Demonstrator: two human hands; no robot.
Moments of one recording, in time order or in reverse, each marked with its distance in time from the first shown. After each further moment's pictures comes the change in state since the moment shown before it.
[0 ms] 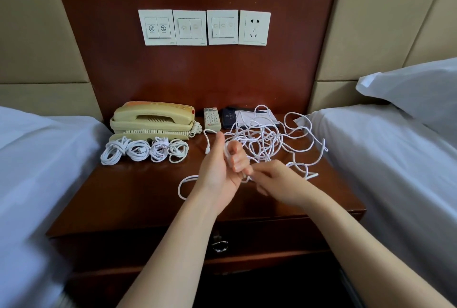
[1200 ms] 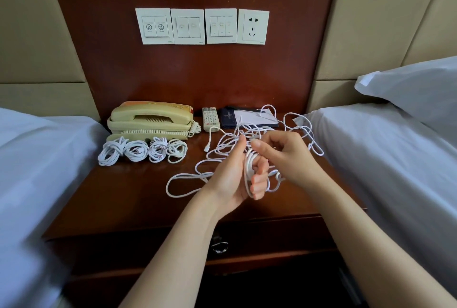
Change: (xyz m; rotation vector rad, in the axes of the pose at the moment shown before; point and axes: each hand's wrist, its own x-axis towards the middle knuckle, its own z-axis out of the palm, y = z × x) left_hand -0.001 -0.010 -0.001 0.425 -0.273 -0.188; right_hand 0.016 -0.005 -0.020 0.135 0.365 -0.192
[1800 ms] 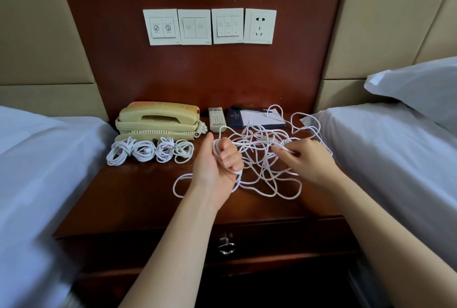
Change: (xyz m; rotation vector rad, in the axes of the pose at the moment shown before) left_hand -0.004 0.016 -0.022 -0.594 0.334 0.254; right_hand 0.005 0.039 -0.024 -0.618 -0.048 0.036
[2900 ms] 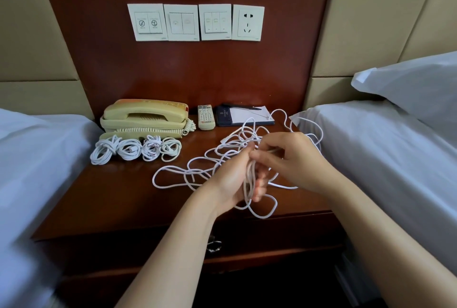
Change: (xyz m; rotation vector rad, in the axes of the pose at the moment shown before) left_hand -0.003 -0.034 0.014 0.789 -0.257 -0.325; right_hand -0.019 -0.039 -0.026 0.215 0.007 -0.215
